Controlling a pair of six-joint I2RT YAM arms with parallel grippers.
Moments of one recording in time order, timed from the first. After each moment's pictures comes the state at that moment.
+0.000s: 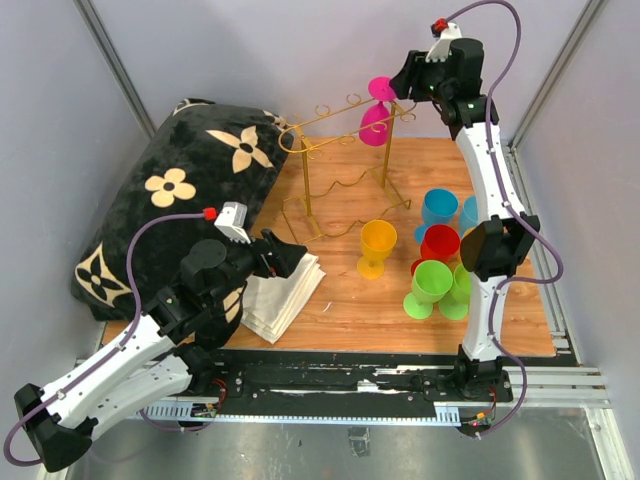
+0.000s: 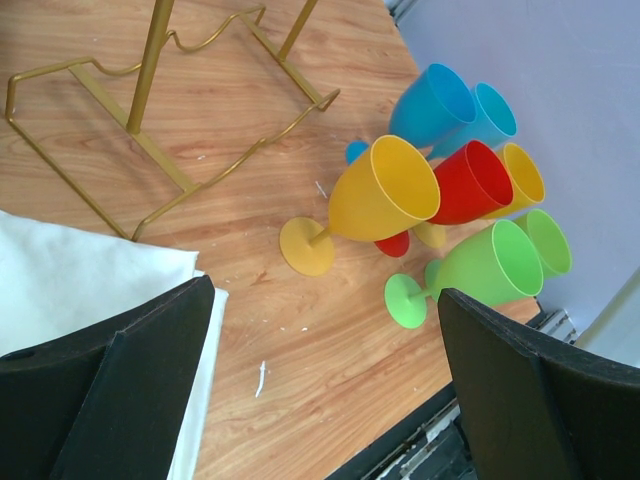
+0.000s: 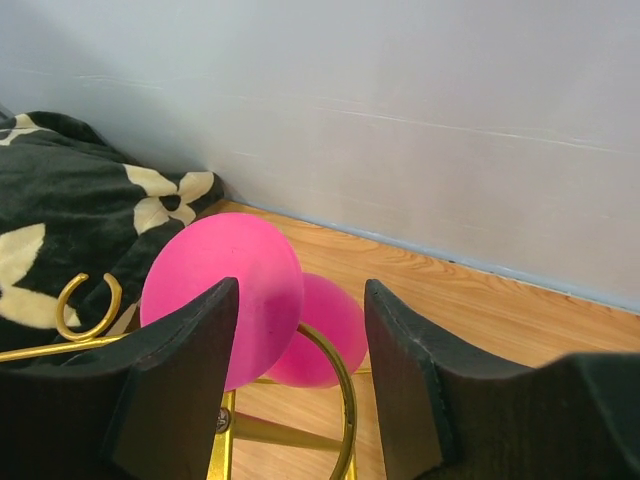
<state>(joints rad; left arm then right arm) -0.75 0.70 0.65 -0.11 -0.14 -0.61 0.16 2.14 2.41 -0.46 -0.30 0.18</state>
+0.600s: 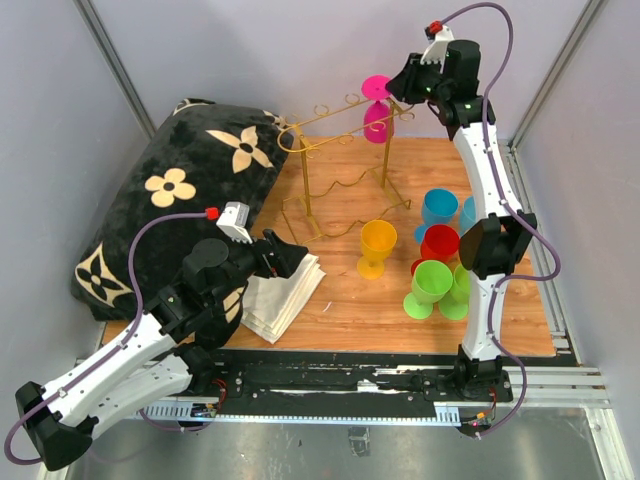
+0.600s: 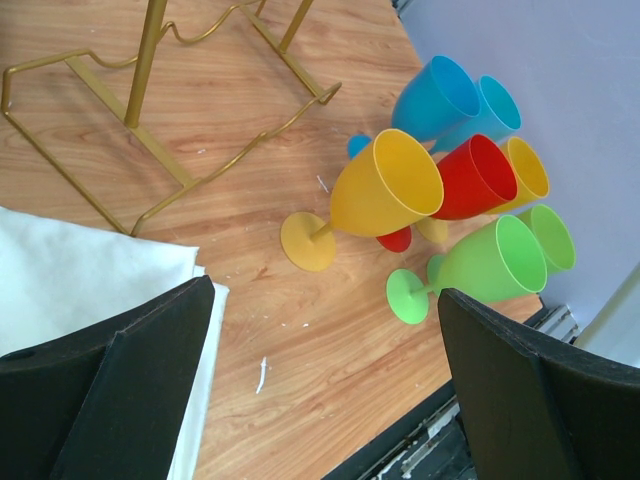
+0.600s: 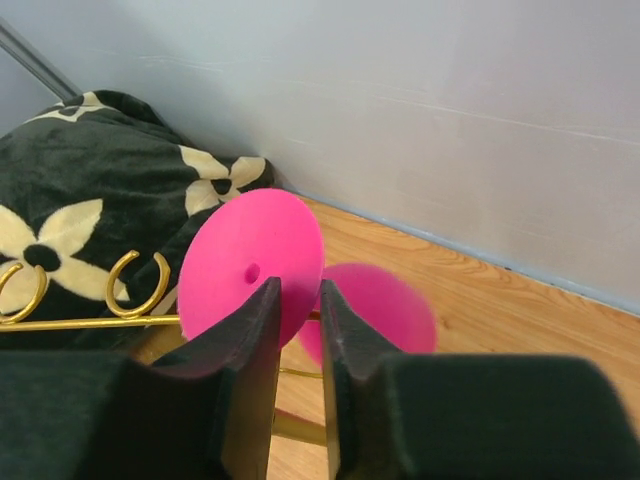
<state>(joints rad) -0.75 0.71 0.65 -0.12 -0.14 -0.61 0.15 2.17 2.42 -0.44 -0.43 0.21</state>
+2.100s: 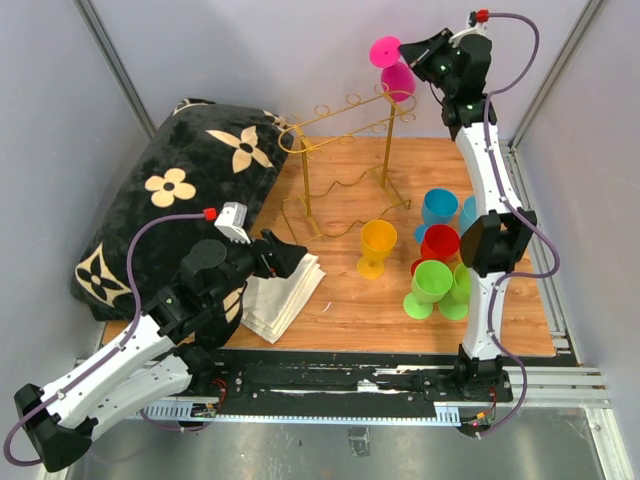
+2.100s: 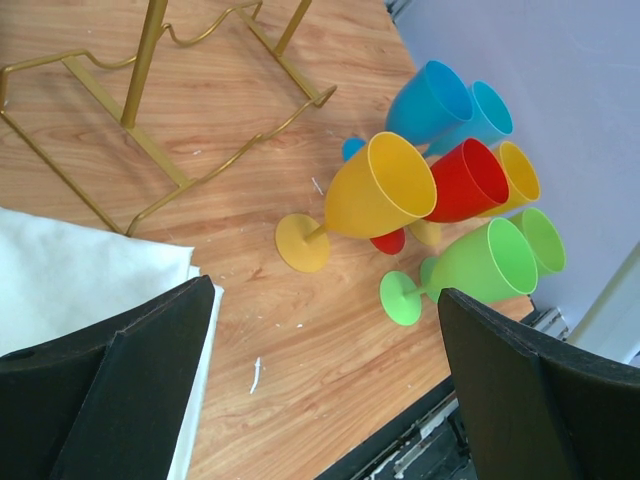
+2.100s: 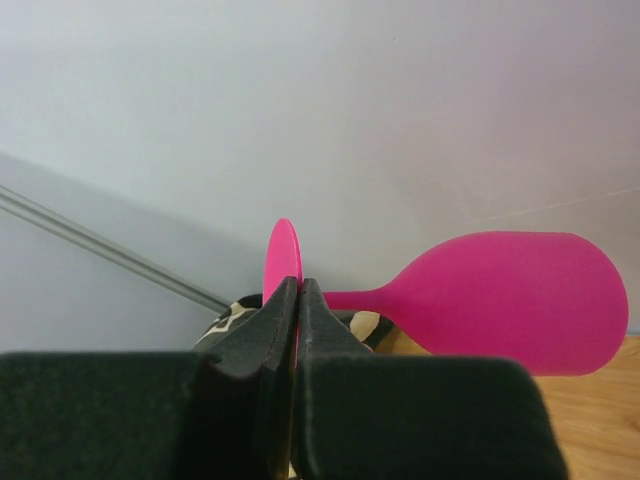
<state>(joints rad) -0.75 0.70 0.65 -0.12 -0.14 -0.62 0.13 2.20 2.41 -0.11 -0.26 0.84</state>
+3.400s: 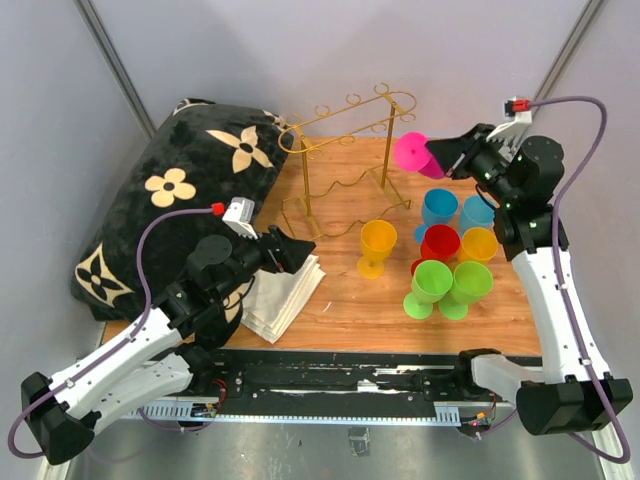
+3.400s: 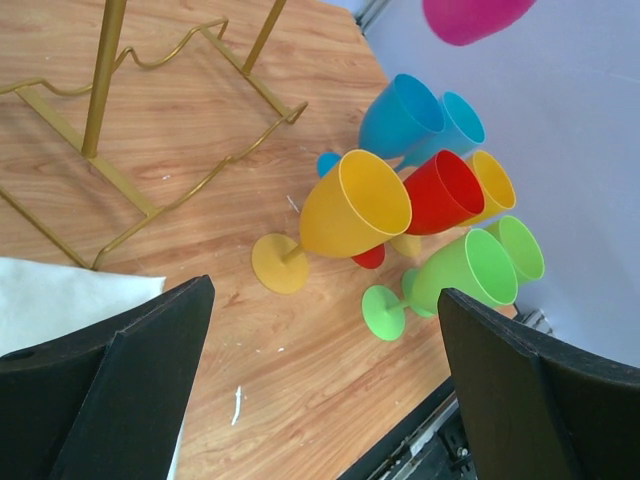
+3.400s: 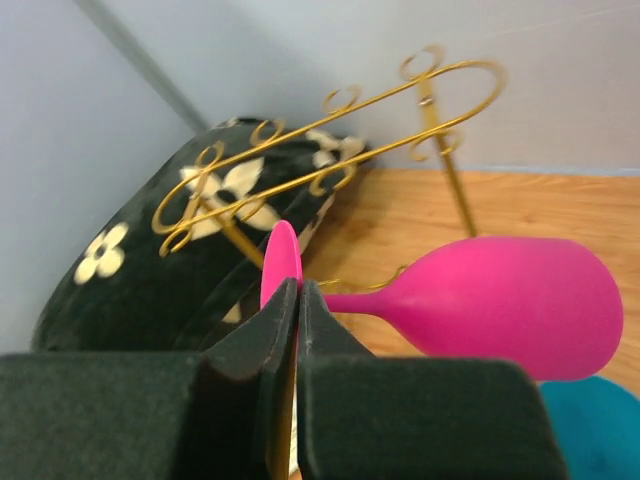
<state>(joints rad) -0.75 0.77 0.64 0.01 -0.10 -0.61 0.09 1.11 1.28 -0.15 -0.40 0.49</state>
